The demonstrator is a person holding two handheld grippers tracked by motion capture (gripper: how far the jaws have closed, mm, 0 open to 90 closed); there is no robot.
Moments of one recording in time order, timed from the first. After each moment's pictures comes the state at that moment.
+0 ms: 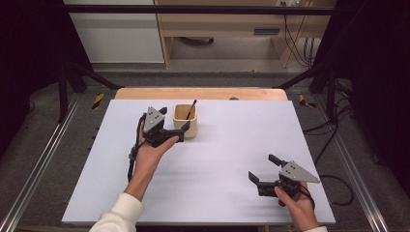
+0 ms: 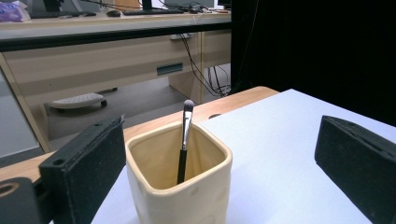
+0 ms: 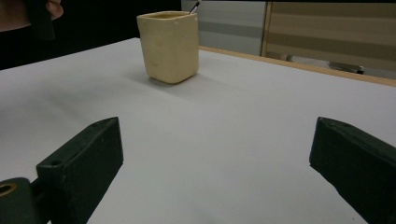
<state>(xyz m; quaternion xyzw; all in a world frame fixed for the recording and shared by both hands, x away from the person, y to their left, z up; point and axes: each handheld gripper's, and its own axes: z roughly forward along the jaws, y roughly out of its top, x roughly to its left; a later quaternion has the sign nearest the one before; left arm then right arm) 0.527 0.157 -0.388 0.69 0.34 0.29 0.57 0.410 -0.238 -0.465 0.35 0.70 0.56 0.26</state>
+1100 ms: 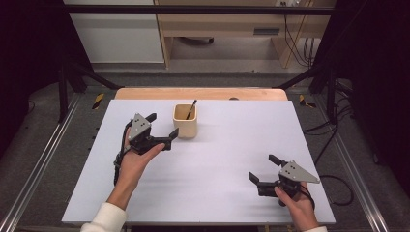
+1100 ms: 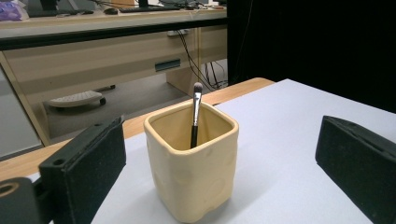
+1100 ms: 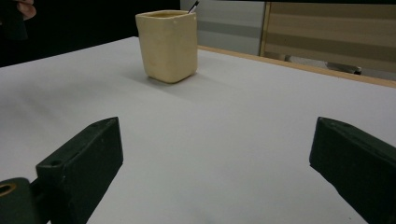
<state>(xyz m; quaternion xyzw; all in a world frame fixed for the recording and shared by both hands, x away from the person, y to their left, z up) 0.507 0.191 -0.391 0.70 0.33 0.29 0.56 0.409 -0.238 -0.465 0.35 0.70 0.56 0.26</state>
